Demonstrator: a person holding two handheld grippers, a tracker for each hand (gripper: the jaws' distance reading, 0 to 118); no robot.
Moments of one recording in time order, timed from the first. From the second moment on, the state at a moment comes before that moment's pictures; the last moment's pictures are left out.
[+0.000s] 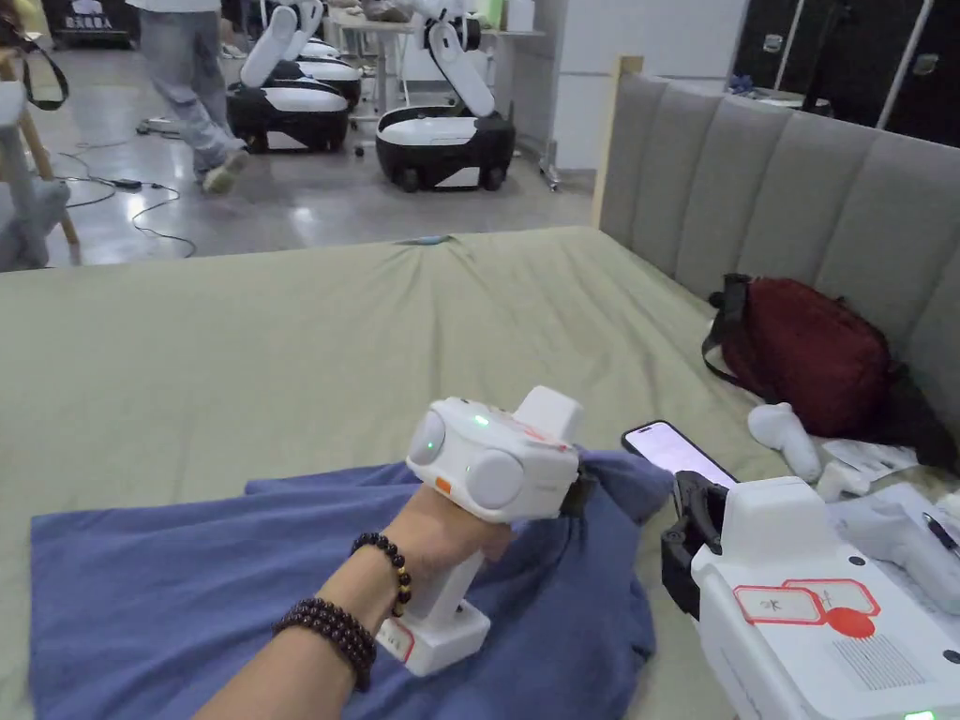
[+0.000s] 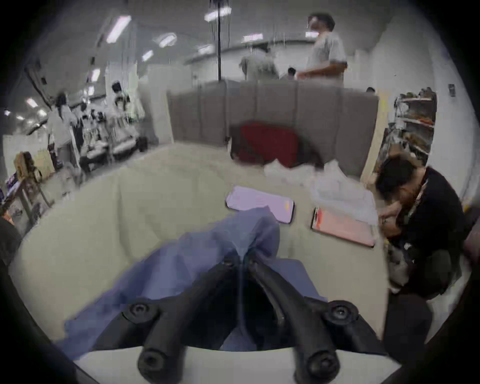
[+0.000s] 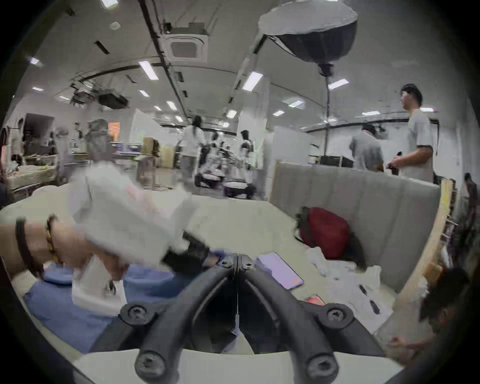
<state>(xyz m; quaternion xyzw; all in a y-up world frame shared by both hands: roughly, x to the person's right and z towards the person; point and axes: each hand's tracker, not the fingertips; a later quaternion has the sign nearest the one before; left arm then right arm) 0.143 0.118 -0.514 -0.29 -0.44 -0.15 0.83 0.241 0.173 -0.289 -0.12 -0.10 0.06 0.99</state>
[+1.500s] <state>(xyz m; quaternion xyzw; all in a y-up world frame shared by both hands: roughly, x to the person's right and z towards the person) -0.232 0.111 -0.598 -0.38 -0.05 -0.05 0.92 0.155 0.129 -0.346 -0.17 0.05 0.04 0.98</state>
